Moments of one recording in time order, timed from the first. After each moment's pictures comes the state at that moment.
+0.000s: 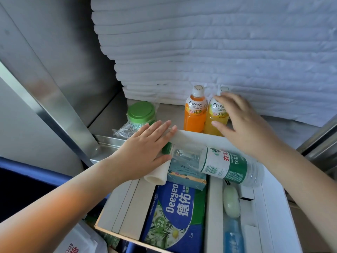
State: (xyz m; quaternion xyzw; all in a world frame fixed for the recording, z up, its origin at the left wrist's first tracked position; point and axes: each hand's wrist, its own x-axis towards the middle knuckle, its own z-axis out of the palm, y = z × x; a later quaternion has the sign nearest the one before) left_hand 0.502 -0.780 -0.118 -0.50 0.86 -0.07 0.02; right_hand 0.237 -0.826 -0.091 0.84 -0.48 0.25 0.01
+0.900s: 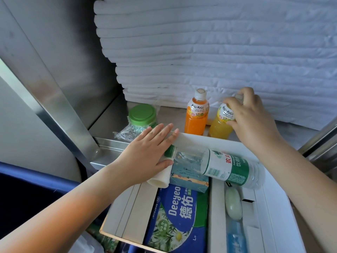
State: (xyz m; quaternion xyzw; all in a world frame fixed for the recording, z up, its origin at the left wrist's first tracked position) left_hand 0.505 -0.779 -0.123 -0.50 0.87 -0.07 -0.01; right_hand 0.235 -0.842 -0.090 0.78 -0.60 0.17 0.13
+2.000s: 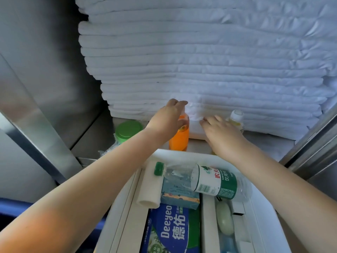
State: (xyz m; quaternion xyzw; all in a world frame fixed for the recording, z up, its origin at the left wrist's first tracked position) left_hand 0.435 -0.899 -0.079 -0.52 0.82 0.06 -0.23; right_hand 0.258 -0.860 -0.088 0.82 -0.55 -0.02 0.17
